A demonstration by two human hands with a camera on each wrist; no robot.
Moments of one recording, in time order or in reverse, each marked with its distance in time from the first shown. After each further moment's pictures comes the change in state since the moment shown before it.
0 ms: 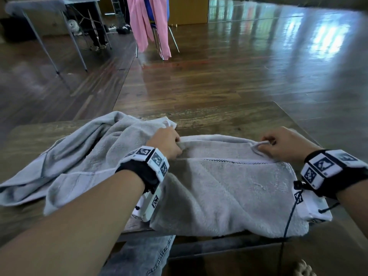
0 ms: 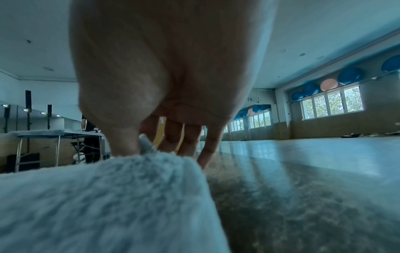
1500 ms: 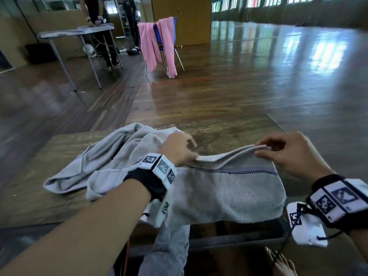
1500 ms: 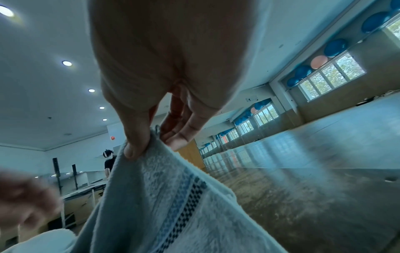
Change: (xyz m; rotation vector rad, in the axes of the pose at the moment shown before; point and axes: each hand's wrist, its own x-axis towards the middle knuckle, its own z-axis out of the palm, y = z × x) left_hand -0.094 0.037 -0.048 -0.187 0.097 0.130; right_hand -0.115 -0.069 -0.045 0.358 0.300 -0.089
